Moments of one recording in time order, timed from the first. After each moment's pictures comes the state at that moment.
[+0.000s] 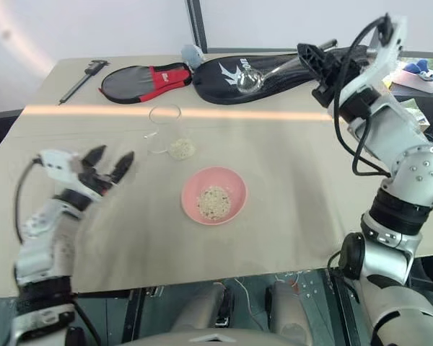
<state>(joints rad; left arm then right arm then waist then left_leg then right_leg) -0.14 0.39 0.34 0.03 -0.38 0.14 -0.54 -0.79 -0.35 -0.44 -0.25 1.28 0.98 -0.14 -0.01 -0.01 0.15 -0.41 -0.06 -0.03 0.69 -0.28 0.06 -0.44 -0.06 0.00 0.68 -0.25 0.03</state>
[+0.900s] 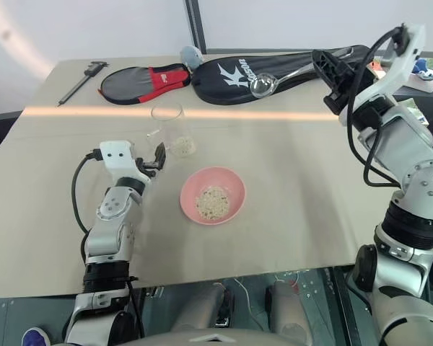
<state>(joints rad) -0.31 0.22 0.22 0.00 -0.14 0.21 -0.04 -0.73 -0.43 -0.41 -0.29 1.34 0.89 -0.17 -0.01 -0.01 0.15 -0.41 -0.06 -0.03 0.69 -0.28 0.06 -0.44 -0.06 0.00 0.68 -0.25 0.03</state>
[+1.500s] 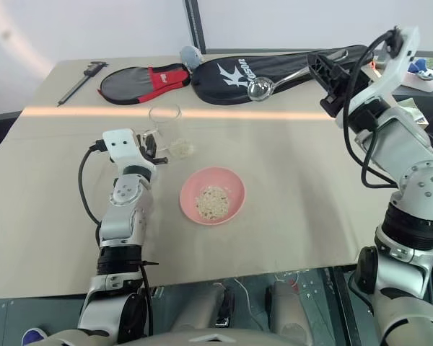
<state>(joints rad) -0.43 0.16 0.22 0.11 -0.10 0.19 0.09 -0.72 -0.45 -0.38 -0.30 1.34 0.89 -0.17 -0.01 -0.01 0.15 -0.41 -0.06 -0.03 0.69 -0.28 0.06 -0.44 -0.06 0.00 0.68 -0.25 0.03</state>
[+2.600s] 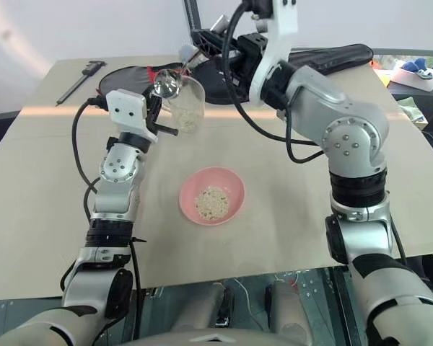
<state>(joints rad) -0.60 0.32 0.11 0.22 -0.01 -0.16 -0.19 -1.05 -0.29 0.01 -0.20 0.97 0.84 0.15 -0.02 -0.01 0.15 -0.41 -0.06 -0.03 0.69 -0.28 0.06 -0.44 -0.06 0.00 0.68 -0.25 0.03</state>
